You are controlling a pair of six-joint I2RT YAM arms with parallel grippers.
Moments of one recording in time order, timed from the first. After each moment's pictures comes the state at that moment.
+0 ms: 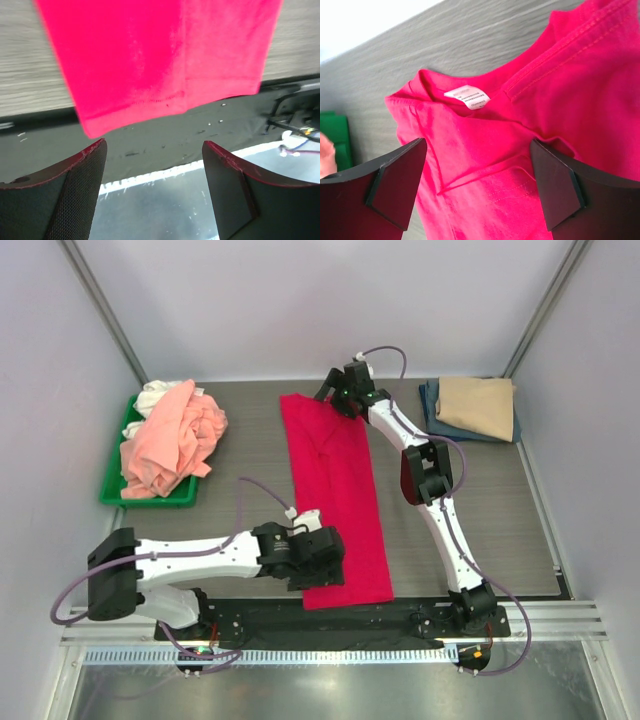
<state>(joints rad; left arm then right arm) -1.28 1.40 0.94 -0.72 -0.13 -1.34 0.38 2.71 2.47 -0.36 -0.10 0.75</state>
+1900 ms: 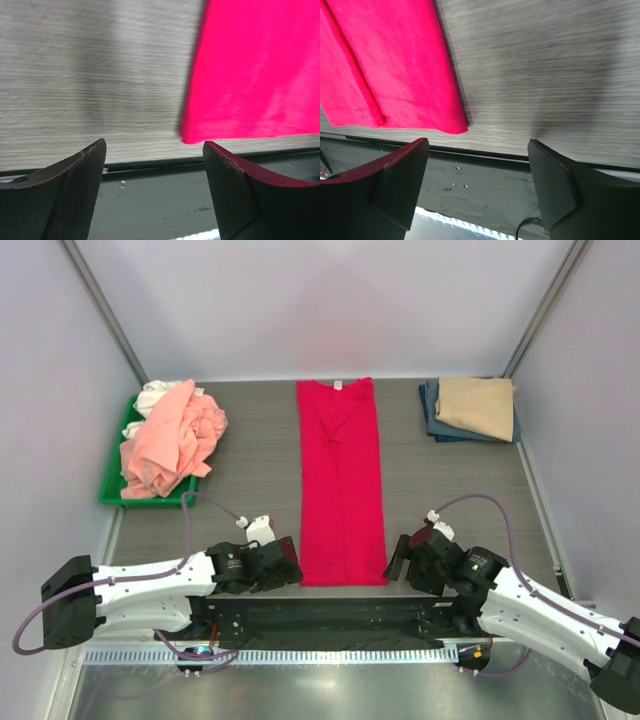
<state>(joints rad) -1.19 1.04 0.56 -0.64 -0.35 -1.33 0.83 0.65 0.39 -0.79 0.07 1.10</state>
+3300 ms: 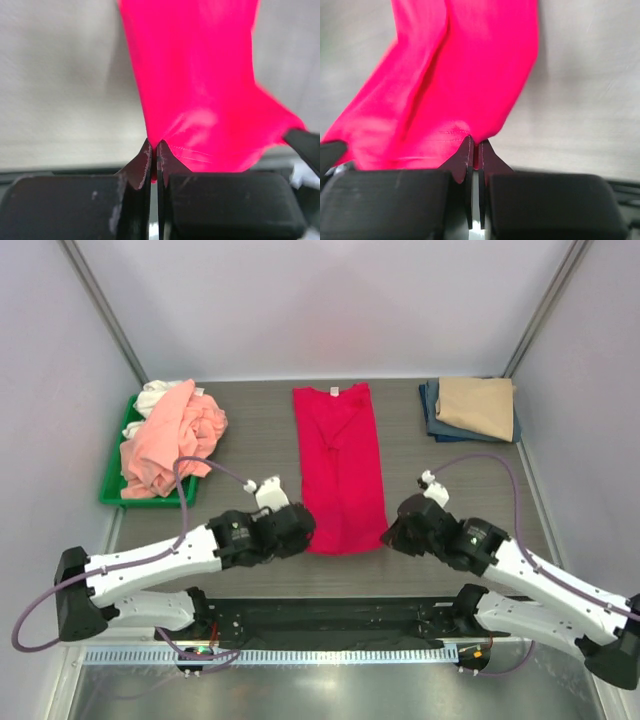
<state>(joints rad) -1.20 1.16 0.97 -0.82 -0.46 -1.34 0.89 0.83 0.72 -0.78 0.26 1.13</state>
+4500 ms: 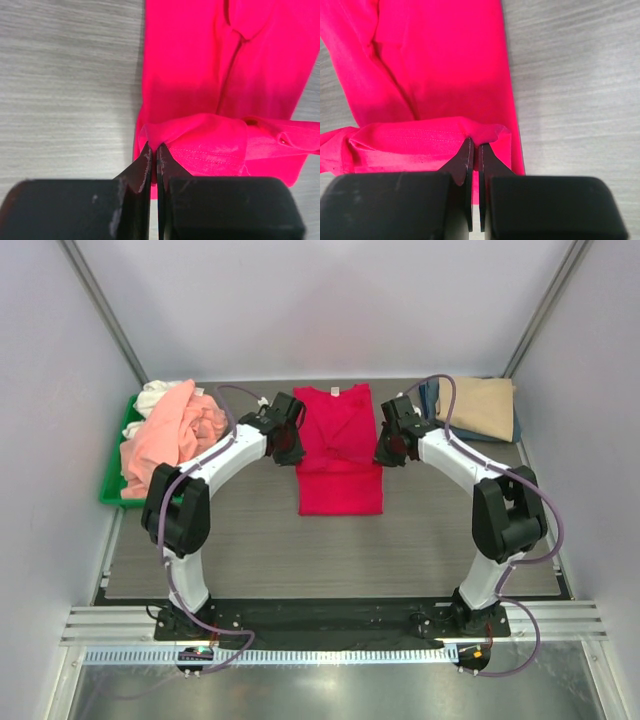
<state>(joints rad) -0.51 1.87 1.51 -0.66 -0.10 -0.70 0.38 1.75 1.31 -0.54 0.06 0.66</state>
